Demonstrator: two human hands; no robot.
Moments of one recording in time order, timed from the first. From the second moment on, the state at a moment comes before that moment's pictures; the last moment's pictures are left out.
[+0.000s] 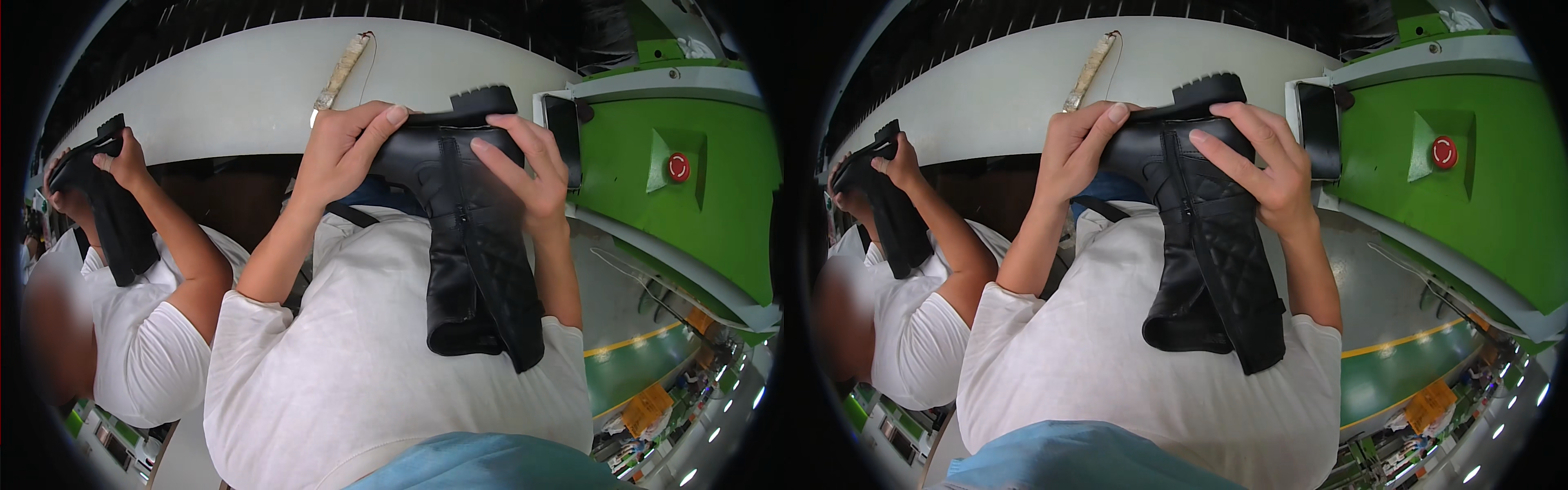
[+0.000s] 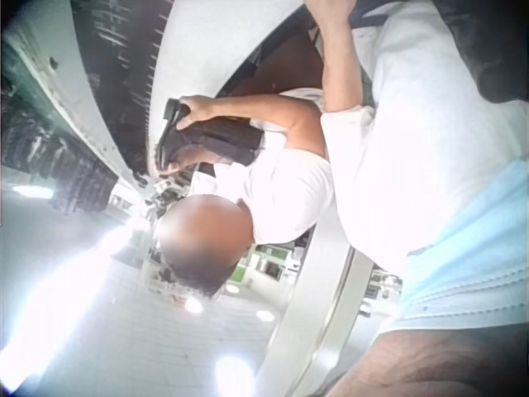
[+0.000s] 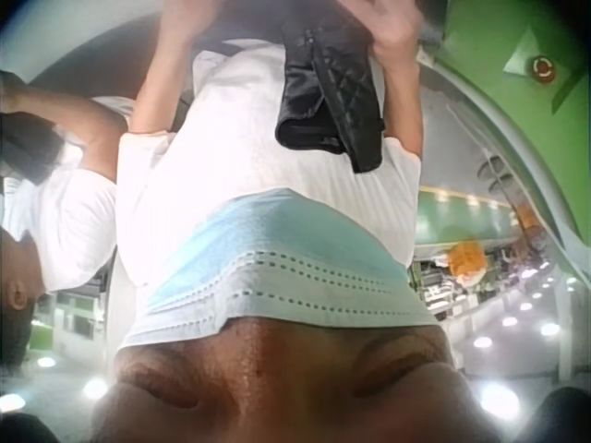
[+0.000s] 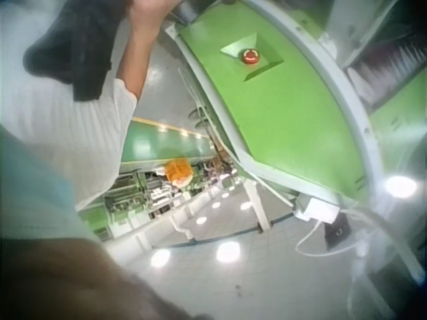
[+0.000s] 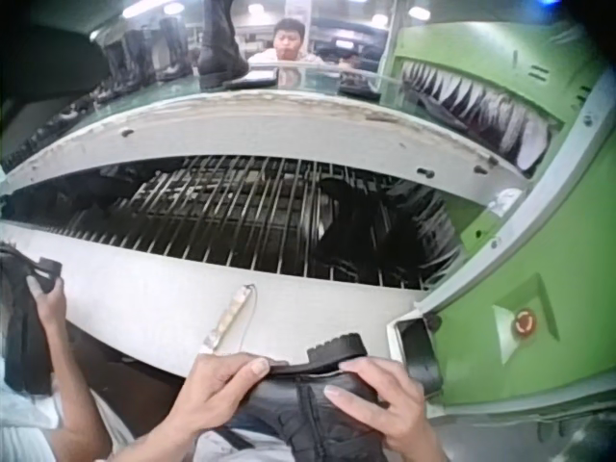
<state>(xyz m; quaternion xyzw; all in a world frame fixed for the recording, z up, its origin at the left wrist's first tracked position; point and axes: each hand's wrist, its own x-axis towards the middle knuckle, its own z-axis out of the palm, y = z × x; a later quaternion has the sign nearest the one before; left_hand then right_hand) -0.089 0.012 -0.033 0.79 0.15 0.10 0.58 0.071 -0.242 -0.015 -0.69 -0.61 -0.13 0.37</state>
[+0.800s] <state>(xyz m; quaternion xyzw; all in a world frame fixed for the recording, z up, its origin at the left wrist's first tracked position) -0.096 0.040 -0.027 0.65 -0.14 0.12 0.74 0.061 -0.262 -0.035 -0.62 -0.13 0.41 0.66</state>
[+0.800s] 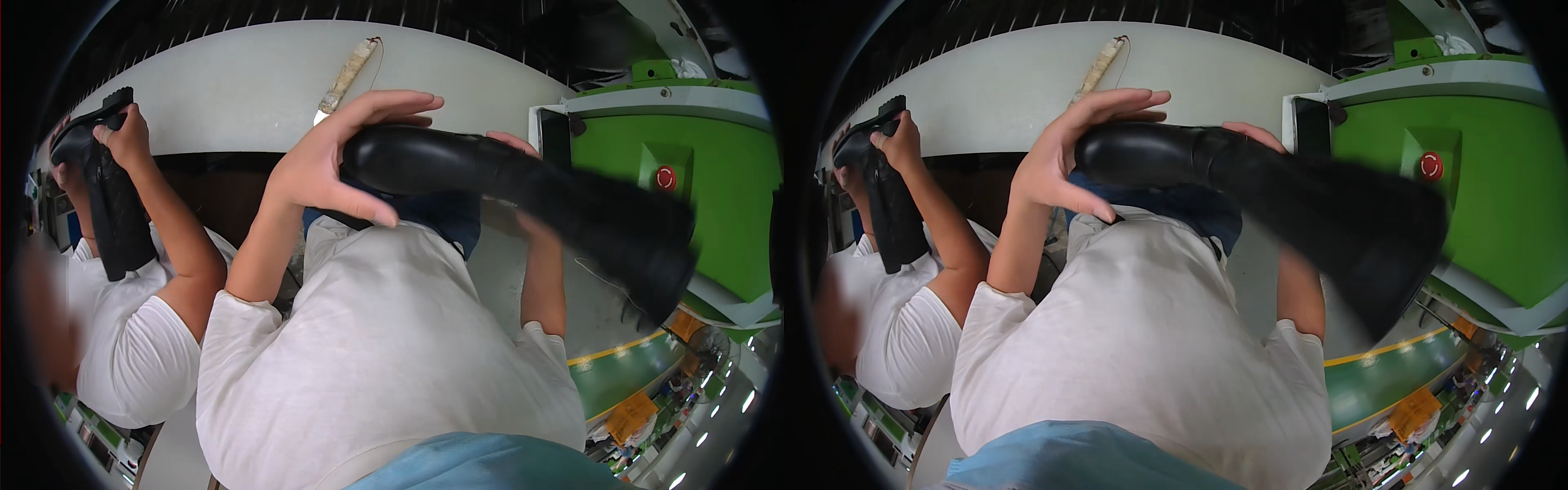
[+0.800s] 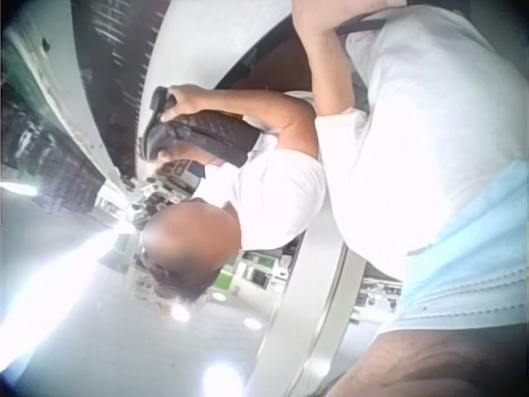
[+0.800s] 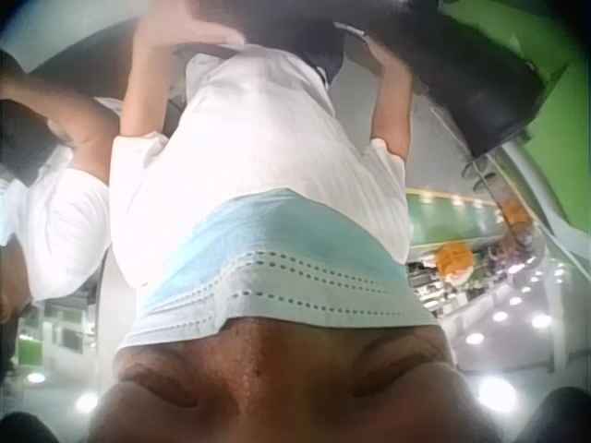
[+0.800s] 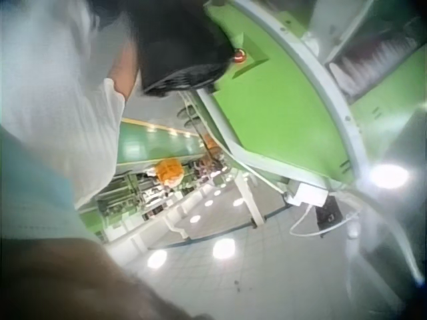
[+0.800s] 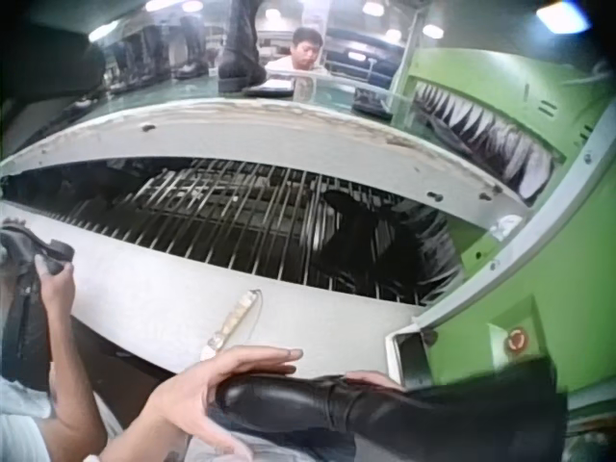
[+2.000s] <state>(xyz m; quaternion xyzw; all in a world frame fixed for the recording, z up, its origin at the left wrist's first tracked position) -0.136 -0.011 -0.088 0.71 0.06 0.16 0.68 0.041 -0.222 -0.031 -0.75 -0.52 0.05 0.40</state>
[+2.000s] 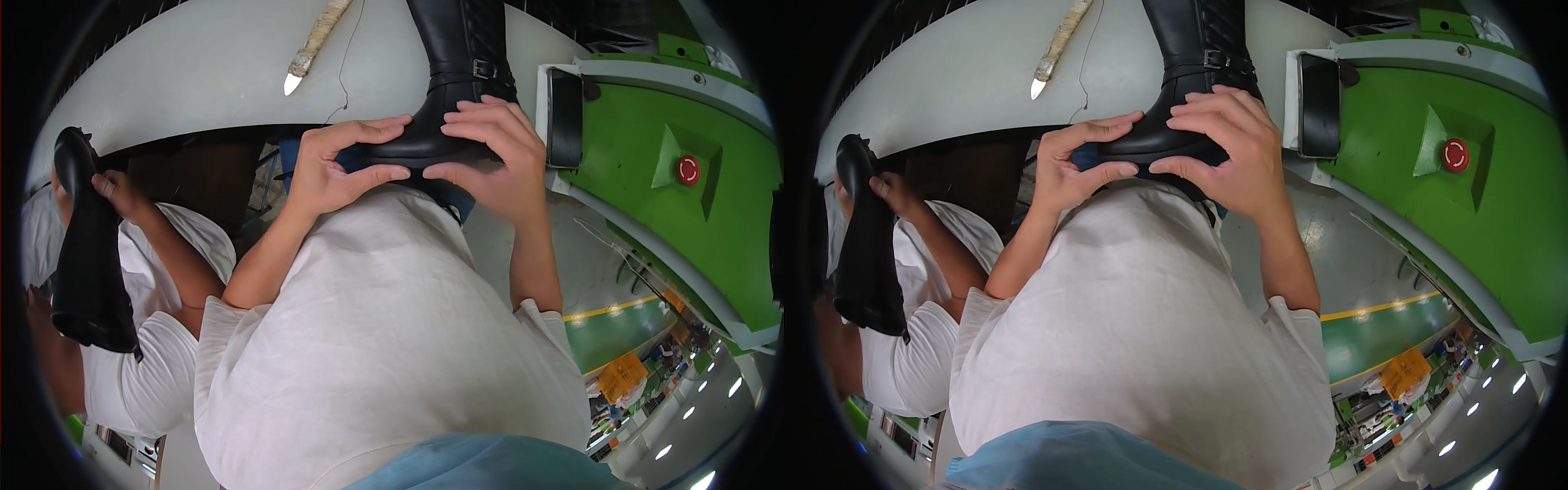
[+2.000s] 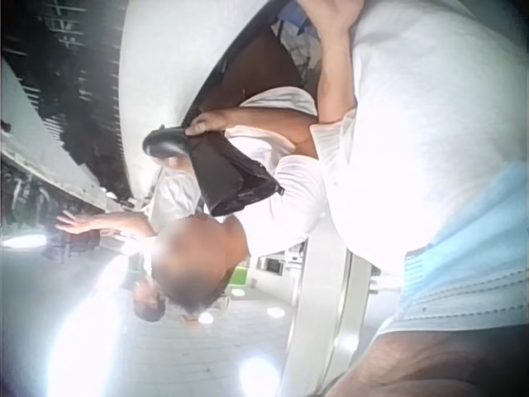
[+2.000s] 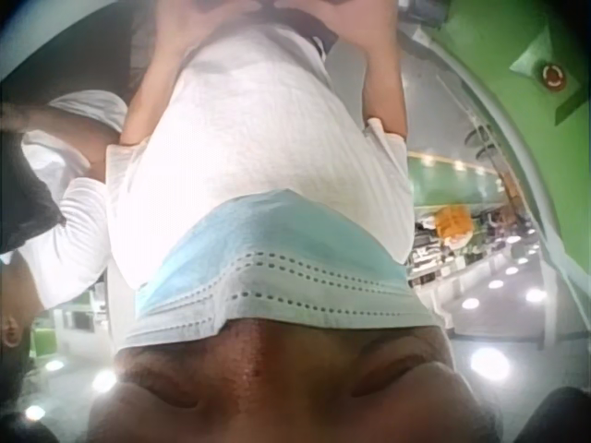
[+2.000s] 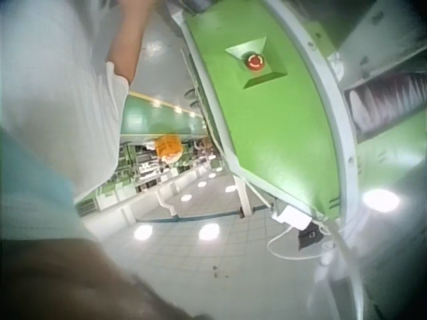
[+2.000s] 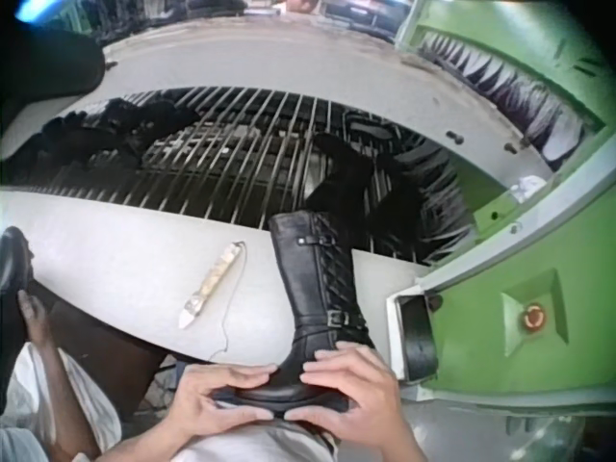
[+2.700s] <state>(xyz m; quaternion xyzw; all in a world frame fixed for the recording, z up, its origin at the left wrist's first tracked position) -0.114 -0.017 -0.062 0.81 0.07 0.17 0.56 0.050 -0.234 -0.038 -0.72 -0.51 0.06 0.47</state>
